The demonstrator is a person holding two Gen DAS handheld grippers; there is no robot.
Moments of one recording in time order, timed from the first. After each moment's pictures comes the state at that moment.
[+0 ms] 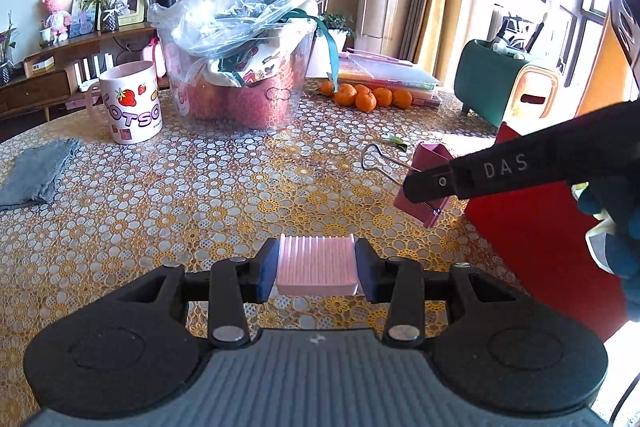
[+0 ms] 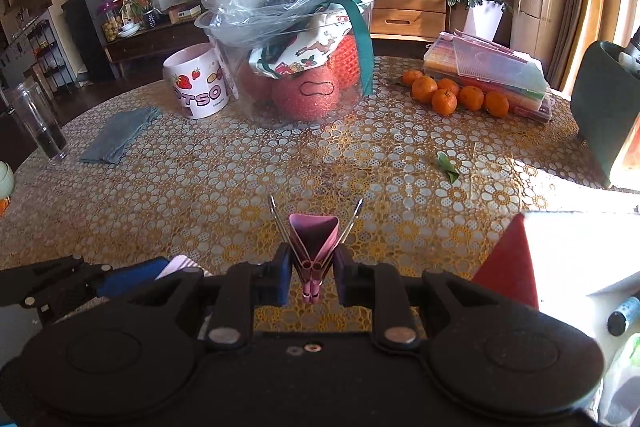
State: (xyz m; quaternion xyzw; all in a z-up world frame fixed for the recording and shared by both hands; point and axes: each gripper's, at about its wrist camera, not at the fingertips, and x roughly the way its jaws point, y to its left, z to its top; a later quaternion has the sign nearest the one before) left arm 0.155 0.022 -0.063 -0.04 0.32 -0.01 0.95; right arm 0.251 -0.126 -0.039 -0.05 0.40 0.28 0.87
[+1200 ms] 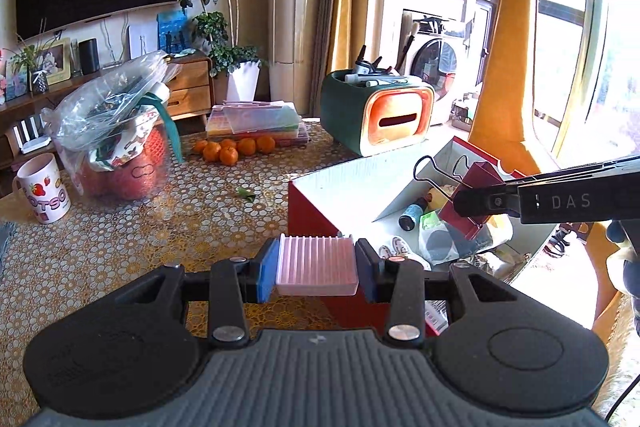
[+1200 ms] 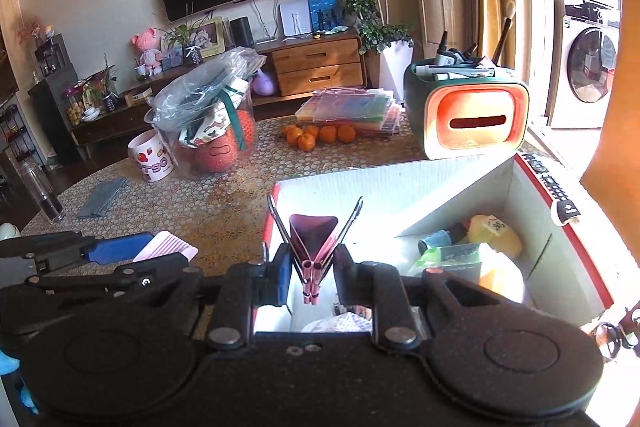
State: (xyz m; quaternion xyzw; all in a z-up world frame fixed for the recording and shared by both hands) left arm 0.129 -0.124 0.015 0.02 0.29 -0.11 0.95; right arm 0.159 -0.320 0.027 0.03 0.33 0.20 0.92
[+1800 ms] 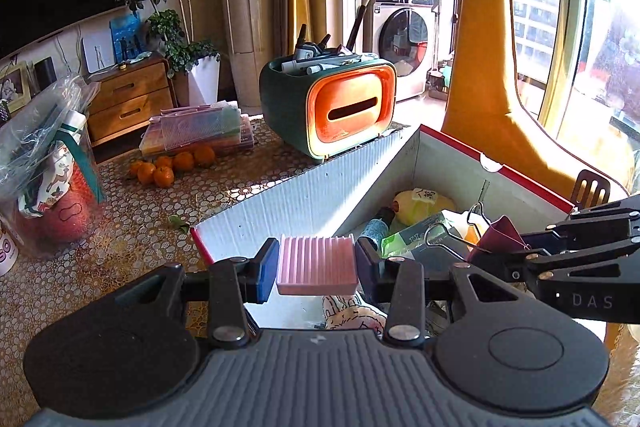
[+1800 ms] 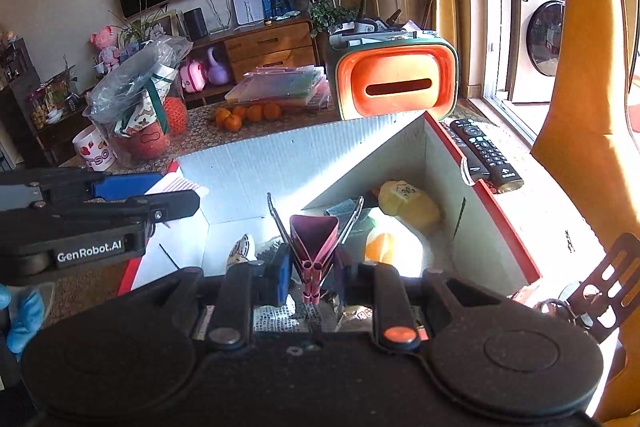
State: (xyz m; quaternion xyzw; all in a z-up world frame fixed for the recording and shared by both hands) left arm 0.208 -0.201 -0.001 0.07 0.31 -0.14 0.94; right arm 0.177 -0.384 -0.010 0.04 0.36 0.16 0.92
